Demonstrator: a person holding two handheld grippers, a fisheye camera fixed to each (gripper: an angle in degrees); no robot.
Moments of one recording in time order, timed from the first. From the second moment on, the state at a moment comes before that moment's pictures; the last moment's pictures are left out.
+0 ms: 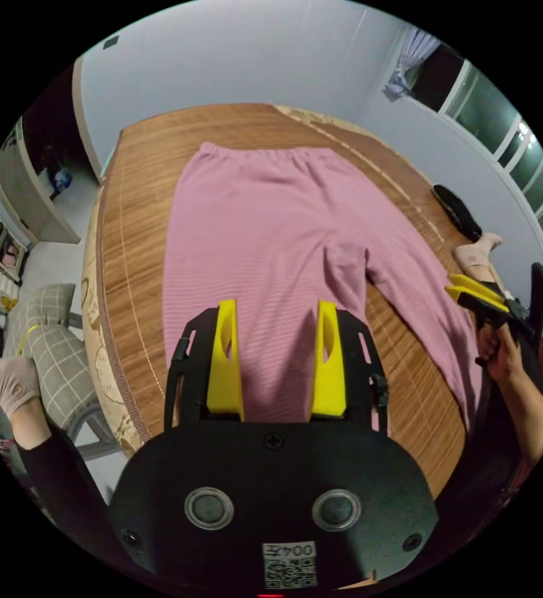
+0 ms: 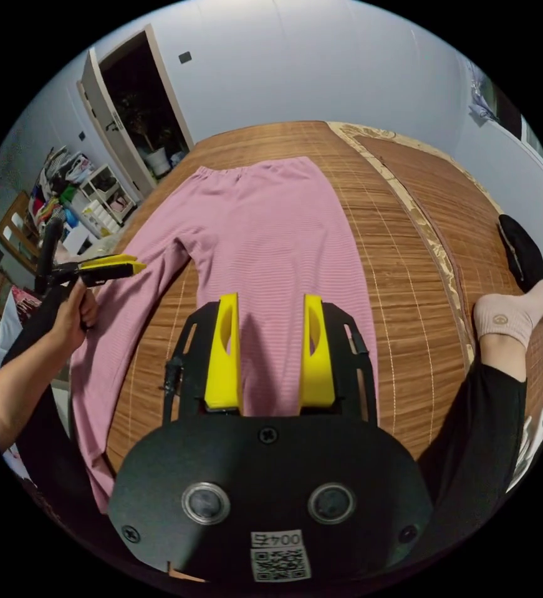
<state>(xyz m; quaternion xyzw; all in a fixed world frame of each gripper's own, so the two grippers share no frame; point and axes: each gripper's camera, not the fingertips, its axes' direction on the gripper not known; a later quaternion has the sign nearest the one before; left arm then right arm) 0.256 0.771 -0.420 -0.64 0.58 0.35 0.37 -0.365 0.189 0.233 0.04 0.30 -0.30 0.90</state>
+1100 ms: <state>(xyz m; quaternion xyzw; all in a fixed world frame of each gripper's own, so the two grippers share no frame) 0.156 0.661 -0.338 -0.59 0.68 0.27 0.34 -0.439 0.350 0.294 -0.15 0.11 -0.41 0.89</state>
